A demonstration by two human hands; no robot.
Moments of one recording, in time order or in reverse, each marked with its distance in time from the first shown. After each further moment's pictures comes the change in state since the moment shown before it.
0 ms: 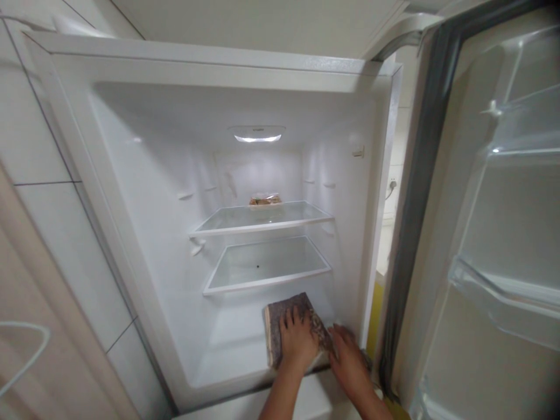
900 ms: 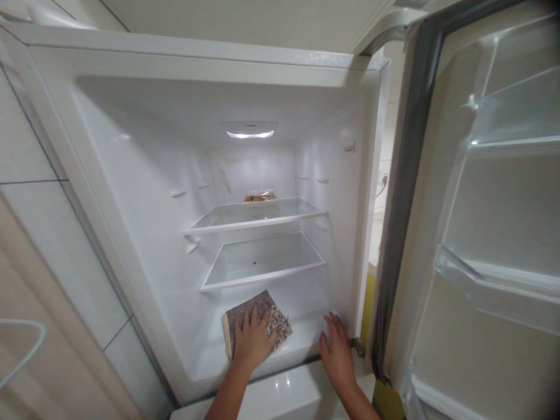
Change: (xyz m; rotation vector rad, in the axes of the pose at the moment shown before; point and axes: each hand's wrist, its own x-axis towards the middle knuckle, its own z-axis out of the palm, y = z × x) left_hand -0.023 -0.101 -0.040 0.155 -0.094 -0.150; right_hand -0.005 -0.022 0.018 0.093 0.156 0.140
